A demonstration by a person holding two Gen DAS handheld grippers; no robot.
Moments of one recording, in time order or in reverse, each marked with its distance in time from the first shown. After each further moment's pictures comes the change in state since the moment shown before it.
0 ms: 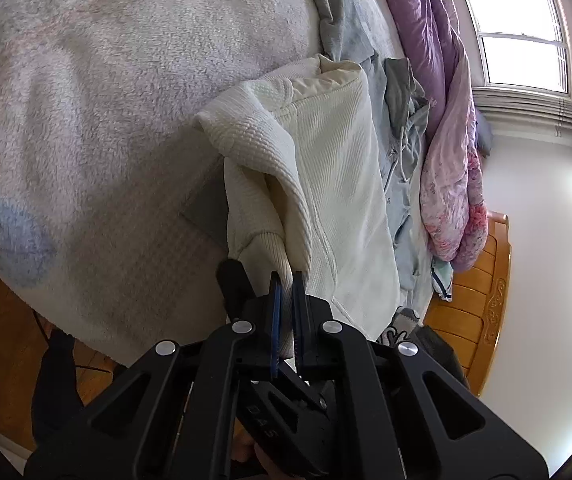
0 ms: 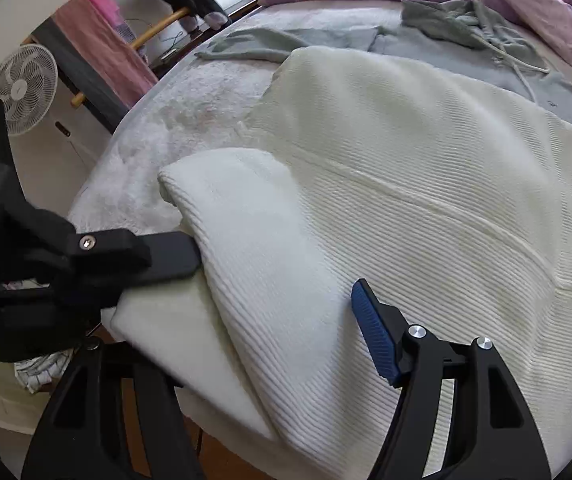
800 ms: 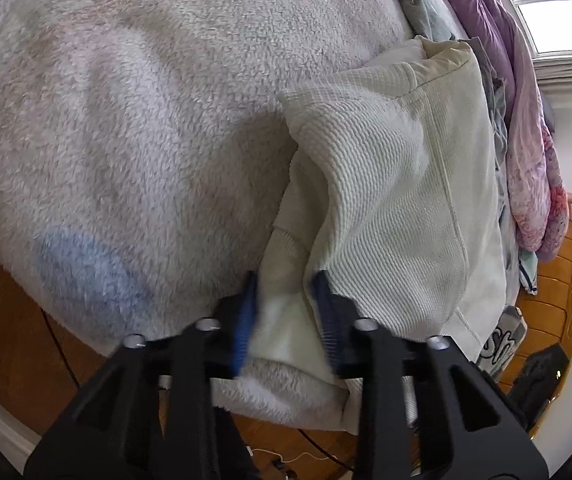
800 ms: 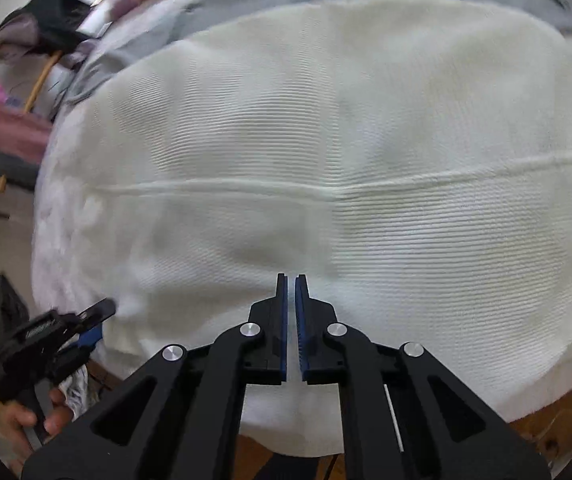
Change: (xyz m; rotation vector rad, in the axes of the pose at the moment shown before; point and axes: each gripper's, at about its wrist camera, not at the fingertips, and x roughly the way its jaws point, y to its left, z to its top) left arm 0.030 0.052 -0.002 0.084 -0.035 0.306; right arm -0.058 -0.109 -0.022 0.399 0.143 -0.145
